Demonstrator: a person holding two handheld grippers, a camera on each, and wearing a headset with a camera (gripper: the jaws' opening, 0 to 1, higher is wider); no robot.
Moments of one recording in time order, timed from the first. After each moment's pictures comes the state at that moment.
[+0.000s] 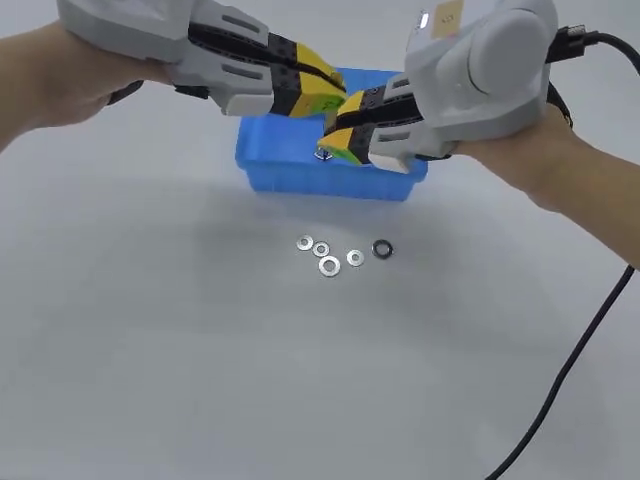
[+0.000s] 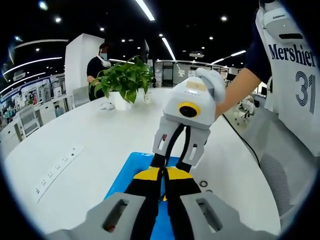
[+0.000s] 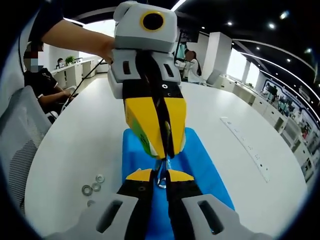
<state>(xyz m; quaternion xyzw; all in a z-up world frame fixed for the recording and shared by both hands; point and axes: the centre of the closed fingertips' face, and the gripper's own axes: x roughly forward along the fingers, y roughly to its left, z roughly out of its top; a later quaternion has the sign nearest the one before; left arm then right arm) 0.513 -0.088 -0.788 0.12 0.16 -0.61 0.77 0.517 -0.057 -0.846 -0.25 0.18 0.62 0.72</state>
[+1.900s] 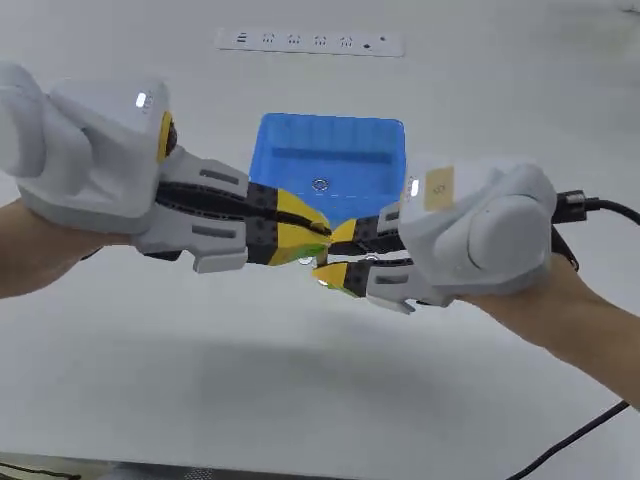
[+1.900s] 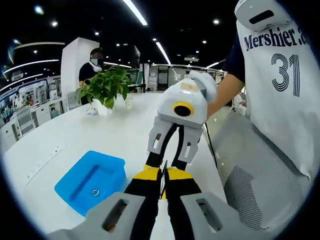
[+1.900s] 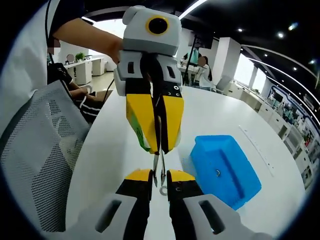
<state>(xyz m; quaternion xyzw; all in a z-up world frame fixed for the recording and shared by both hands) 0.375 -0.107 -0.763 0.10 0.15 -0.63 0.76 0.380 -0.073 -0.825 -0.27 0.17 0.64 0.70</state>
